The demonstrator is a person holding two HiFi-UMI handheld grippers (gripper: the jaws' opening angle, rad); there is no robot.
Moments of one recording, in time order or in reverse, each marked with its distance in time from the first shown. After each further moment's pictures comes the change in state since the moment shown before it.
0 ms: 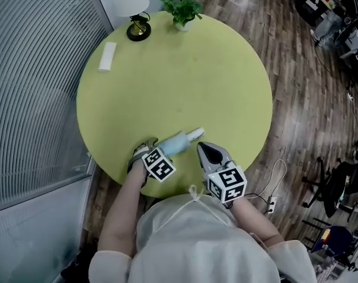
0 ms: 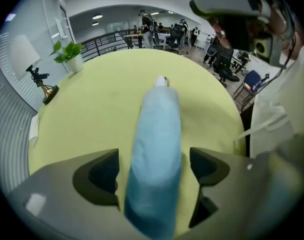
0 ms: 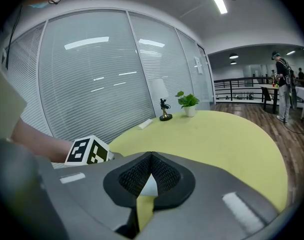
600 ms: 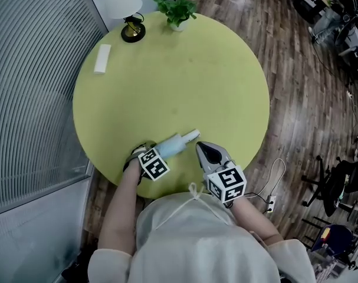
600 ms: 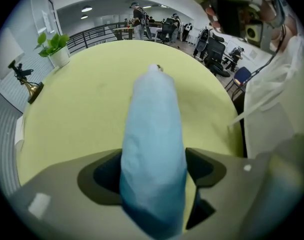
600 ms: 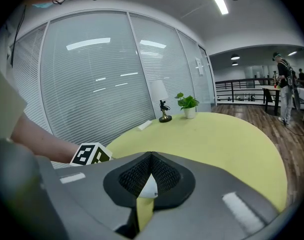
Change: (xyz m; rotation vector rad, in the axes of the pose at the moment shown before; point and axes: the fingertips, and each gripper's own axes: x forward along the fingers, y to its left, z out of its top) left arm 0.025 -0.010 -0.005 0.058 0.051 -0.109; right arm -0.001 -0.022 0.004 -0.011 -0.014 0.015
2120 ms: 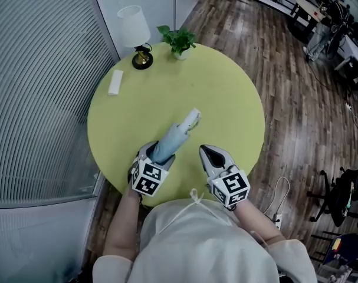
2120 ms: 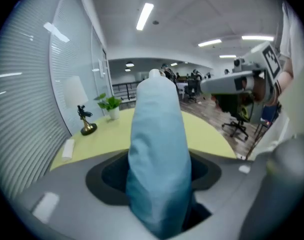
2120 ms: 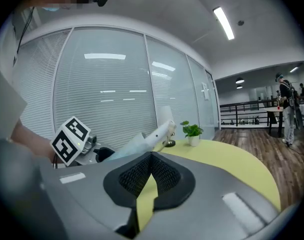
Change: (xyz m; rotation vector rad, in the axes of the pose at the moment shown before) left arm -0.186 0.027 0.069 -0.229 -0.599 0.336; right arm -0.049 0.033 0.068 -0.121 -0.232 0.002
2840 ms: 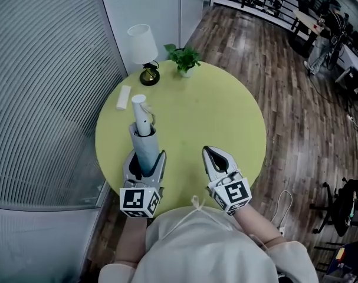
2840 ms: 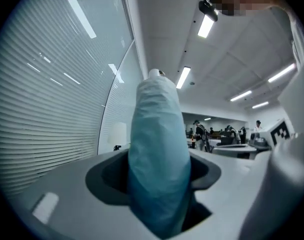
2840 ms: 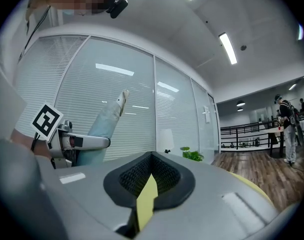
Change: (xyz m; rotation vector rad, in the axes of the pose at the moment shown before) left arm -0.140 0.052 0.096 -0.347 -0.633 0.334; right arm -0.013 0.011 0.072 -0.108 -0.232 -0.034
